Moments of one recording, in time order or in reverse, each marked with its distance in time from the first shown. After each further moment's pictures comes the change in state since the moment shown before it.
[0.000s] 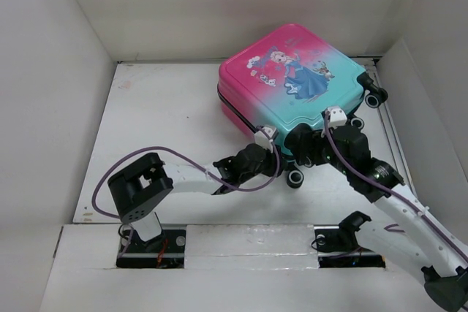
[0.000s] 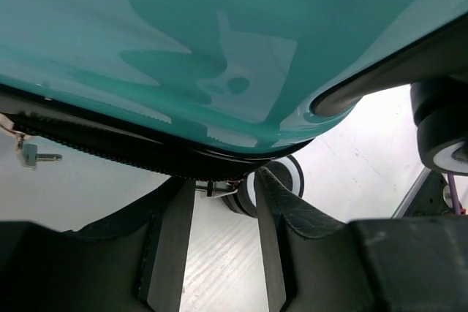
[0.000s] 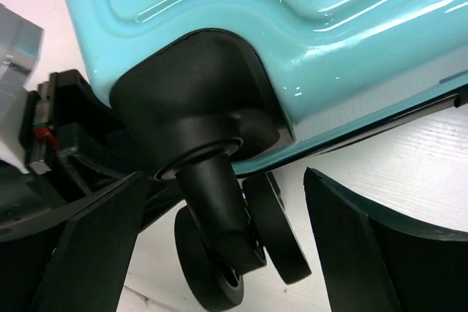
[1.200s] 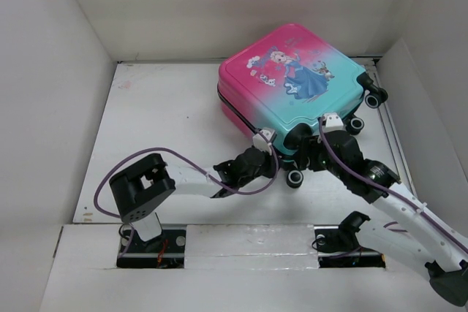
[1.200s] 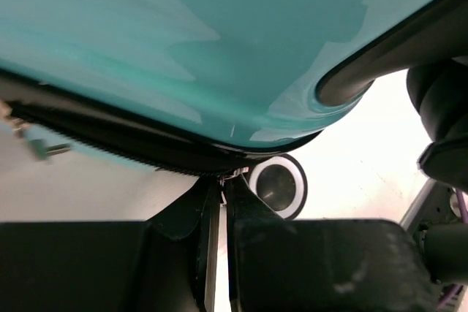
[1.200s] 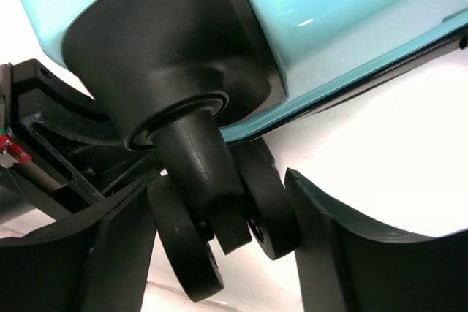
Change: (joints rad) left arm -0.017 0.028 -0.027 0.080 -0.039 0.003; right arm 0.107 0.007 0.000 -0.109 0.137 0.109
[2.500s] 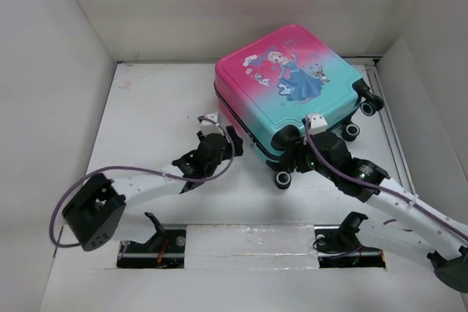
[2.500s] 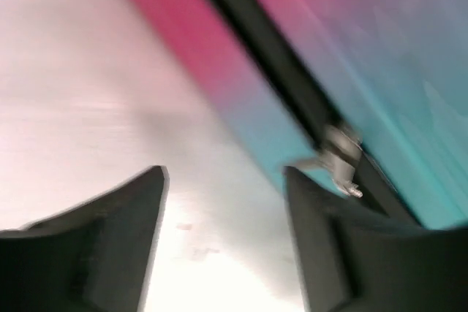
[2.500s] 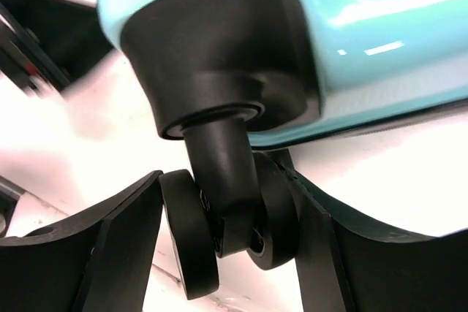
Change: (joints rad) left arm 0.231 -0.320 -0.148 -0.284 -0.203 -0.112; right arm 0.115 0.058 0.001 0.108 -0.053 0.026
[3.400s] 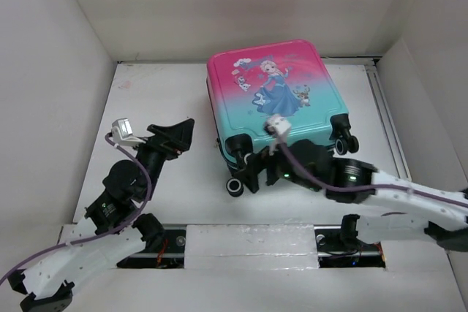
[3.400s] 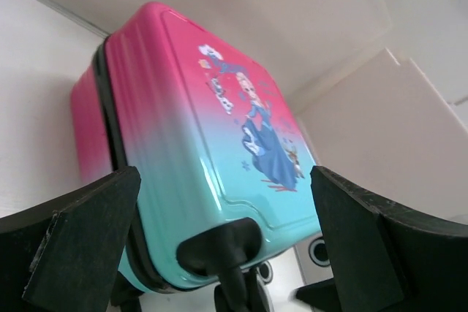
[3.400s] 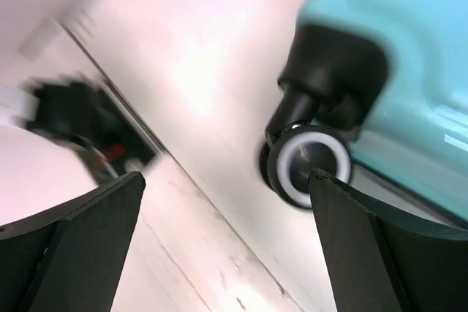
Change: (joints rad) left arm 0.040 -0.917 0.037 -0.397 -0.196 -0.105; right arm 0.453 0.286 0.319 0.065 0.083 -0.019
